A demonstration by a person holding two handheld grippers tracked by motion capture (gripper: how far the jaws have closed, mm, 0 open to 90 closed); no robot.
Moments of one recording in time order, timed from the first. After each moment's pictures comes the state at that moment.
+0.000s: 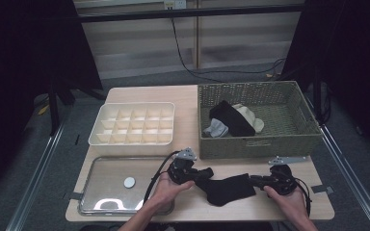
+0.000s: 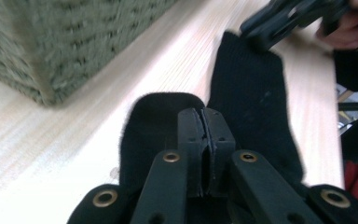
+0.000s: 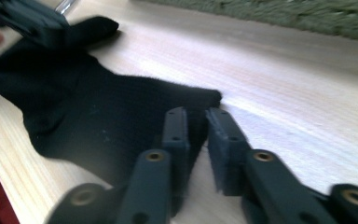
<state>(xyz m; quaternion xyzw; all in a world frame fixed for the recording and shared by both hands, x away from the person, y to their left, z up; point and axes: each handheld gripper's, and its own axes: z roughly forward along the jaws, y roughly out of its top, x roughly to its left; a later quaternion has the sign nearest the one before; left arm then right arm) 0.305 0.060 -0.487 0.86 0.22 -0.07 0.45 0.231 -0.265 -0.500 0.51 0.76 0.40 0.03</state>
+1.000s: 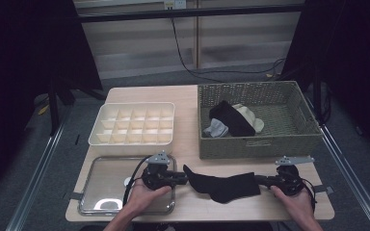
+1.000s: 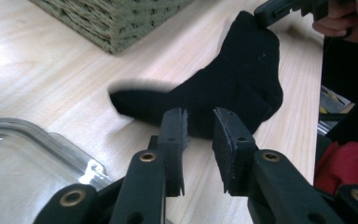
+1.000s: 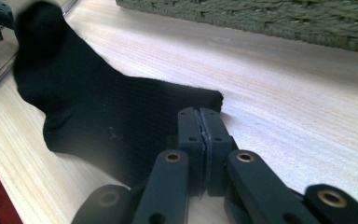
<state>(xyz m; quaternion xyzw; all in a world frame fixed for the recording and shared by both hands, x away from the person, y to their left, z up) 0.291 0.130 -0.475 0.85 0.25 -0.05 0.45 0.225 -0.280 -0.493 0.52 0.75 0.40 0.05</state>
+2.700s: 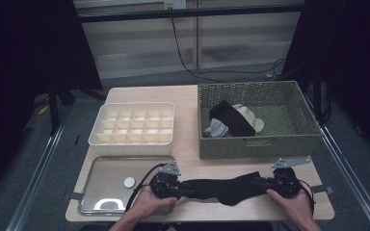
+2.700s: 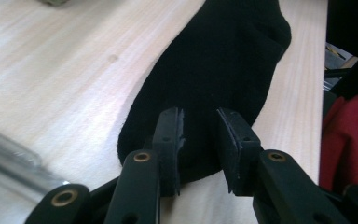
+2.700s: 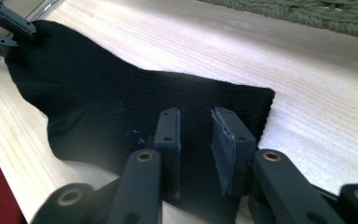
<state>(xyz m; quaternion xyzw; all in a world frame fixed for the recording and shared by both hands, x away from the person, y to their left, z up) 0.275 0.106 -0.498 0.89 0.20 -0.07 0.40 0.223 -0.274 -0.499 0.49 0.78 0.39 0.05</state>
